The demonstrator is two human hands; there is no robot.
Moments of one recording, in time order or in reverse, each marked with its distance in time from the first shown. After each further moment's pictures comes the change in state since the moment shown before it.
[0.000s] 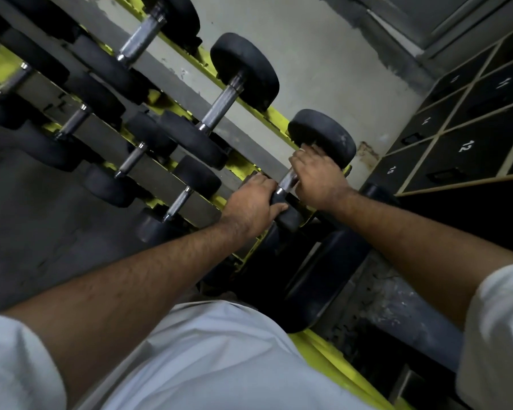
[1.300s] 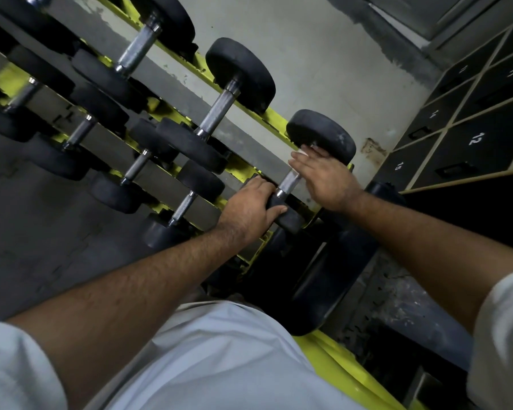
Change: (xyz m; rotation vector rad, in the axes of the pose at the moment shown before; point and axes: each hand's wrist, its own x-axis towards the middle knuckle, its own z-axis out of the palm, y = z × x) left_hand 0.000 -0.007 0.006 0.006 0.041 0.035; right_hand -0.009 0.023 0.016 0.103 0.111 -0.132
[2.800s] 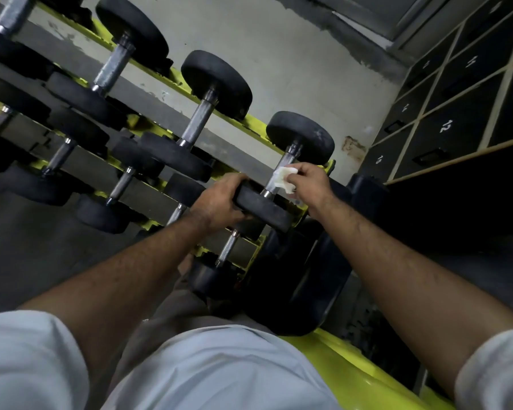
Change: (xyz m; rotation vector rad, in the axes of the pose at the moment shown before) left_hand 0.021 -0.053 -0.009 -0.070 -0.146 0.098; right_hand -0.002 -0.053 -0.009 1.510 0.321 1.009
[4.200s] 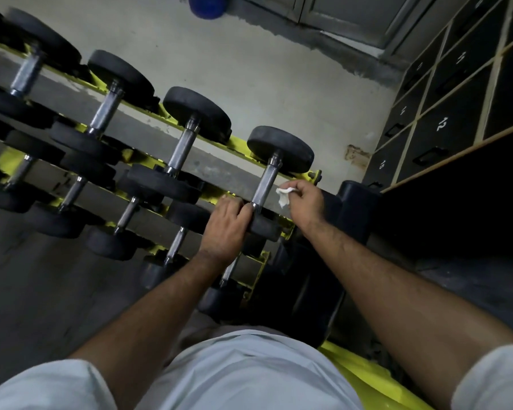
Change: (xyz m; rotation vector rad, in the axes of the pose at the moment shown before) left_hand -0.010 0.049 0.040 0.497 0.208 0.172; right_hand 0.002 0.033 -0.029 -0.032 0.141 -0.173
